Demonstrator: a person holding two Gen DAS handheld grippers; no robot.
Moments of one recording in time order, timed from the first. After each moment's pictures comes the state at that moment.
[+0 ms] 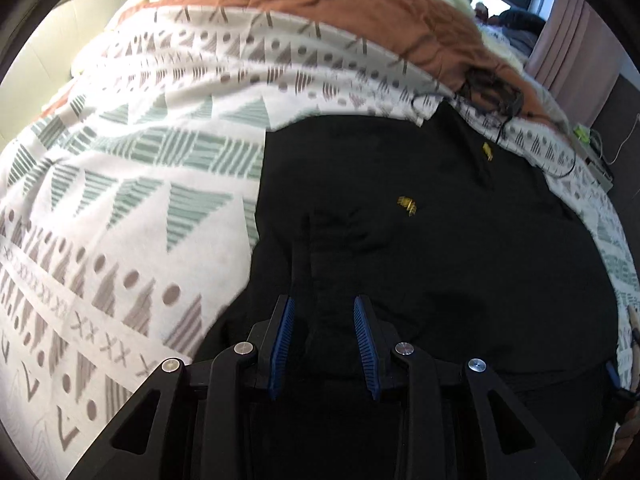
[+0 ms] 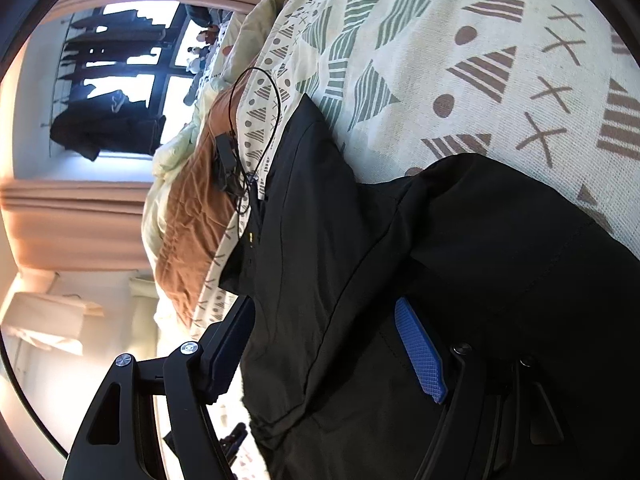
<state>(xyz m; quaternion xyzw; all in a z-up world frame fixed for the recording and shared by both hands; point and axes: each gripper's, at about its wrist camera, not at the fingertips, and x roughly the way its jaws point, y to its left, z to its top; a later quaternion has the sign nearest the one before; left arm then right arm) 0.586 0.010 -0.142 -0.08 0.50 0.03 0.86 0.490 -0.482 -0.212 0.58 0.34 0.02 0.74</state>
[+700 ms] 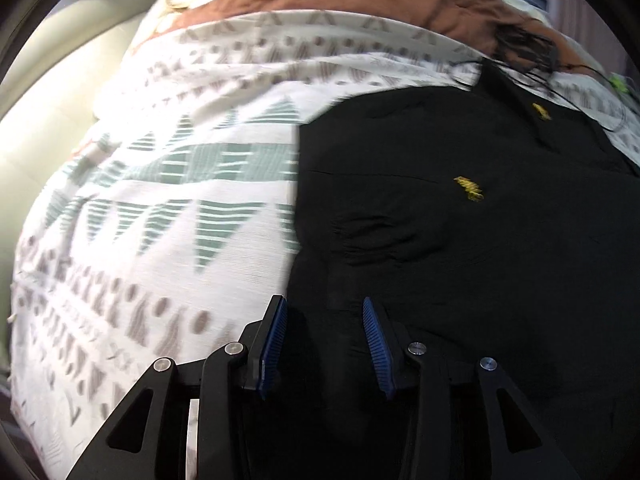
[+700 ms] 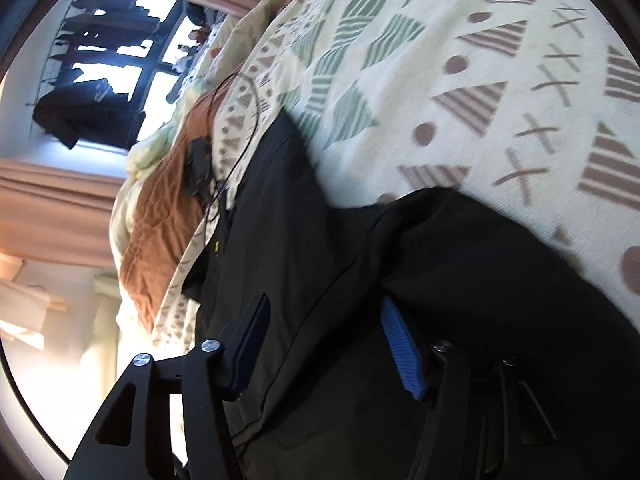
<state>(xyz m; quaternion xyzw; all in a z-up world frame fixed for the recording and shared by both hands) 0.608 0.002 -0.166 0.05 0.48 0.14 0.86 0.486 -0.486 -0.214 0.54 0.35 -0.05 0.76</state>
